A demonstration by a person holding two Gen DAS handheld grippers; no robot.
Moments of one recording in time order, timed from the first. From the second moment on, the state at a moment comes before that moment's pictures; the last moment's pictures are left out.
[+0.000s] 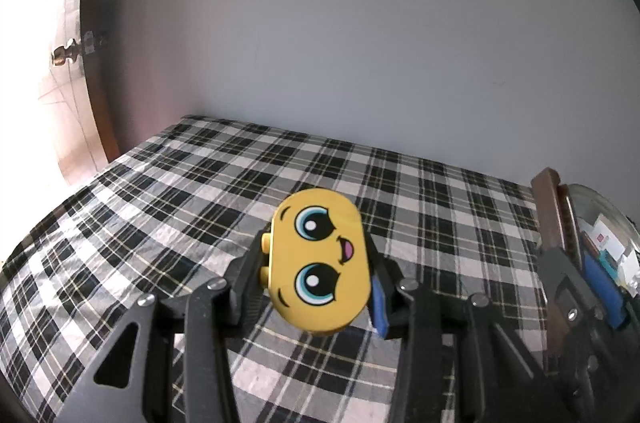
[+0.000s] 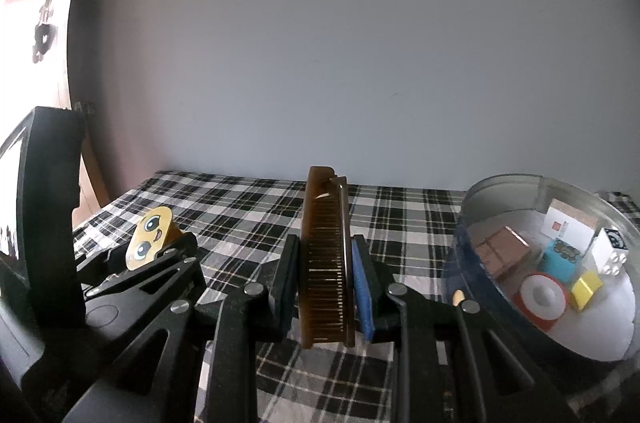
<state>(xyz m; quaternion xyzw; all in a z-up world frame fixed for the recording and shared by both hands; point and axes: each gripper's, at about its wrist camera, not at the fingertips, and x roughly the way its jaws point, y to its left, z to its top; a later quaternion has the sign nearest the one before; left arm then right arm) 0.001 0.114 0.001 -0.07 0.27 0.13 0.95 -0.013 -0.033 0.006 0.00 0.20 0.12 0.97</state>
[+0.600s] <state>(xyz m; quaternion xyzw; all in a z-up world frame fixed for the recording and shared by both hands) -0.012 0.083 0.007 -0.05 0.26 0.10 0.96 -0.029 -0.054 0.008 0.02 0.19 0.09 0.98</state>
